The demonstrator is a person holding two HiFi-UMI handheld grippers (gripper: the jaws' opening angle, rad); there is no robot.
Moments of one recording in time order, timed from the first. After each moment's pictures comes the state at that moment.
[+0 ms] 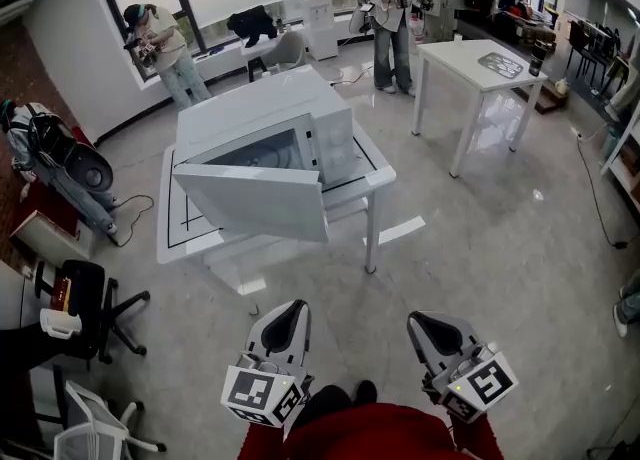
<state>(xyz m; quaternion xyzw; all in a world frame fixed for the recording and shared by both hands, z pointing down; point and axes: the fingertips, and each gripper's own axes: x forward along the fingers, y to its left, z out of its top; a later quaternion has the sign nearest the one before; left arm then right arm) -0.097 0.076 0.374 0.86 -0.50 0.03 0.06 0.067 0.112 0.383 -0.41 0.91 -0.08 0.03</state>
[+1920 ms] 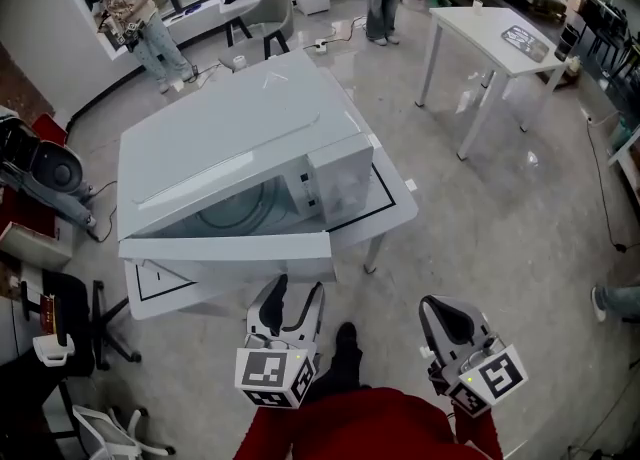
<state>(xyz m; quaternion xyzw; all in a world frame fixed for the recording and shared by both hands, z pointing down) -0.108 -0.135 0.421 0.82 -0.54 0.10 0.14 0.072 -0.081 0.396 -0.45 0.88 -0.15 0.01</state>
